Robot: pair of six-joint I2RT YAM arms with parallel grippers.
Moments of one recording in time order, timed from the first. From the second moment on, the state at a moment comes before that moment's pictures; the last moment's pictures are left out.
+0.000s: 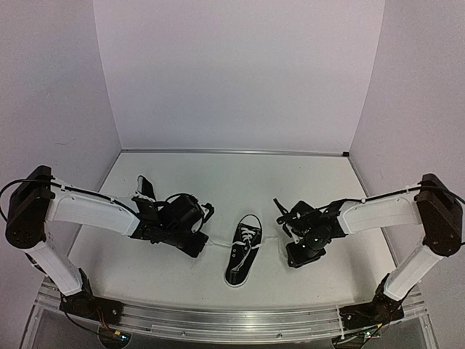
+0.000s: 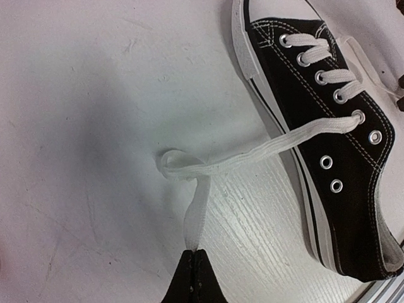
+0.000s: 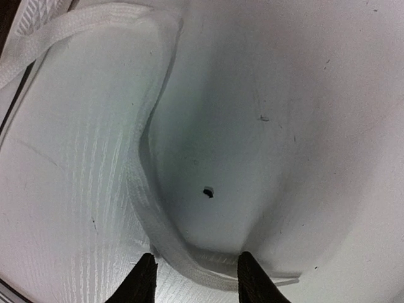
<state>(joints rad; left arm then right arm) -1.04 1.61 0.90 -0.29 -0.13 -0.42 0.84 1.60 0.81 -0.56 0.02 0.46</state>
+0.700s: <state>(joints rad) -1.02 1.70 0.85 -0.26 -0.09 -0.42 0.84 1.41 0.73 -0.53 -0.04 0.55</state>
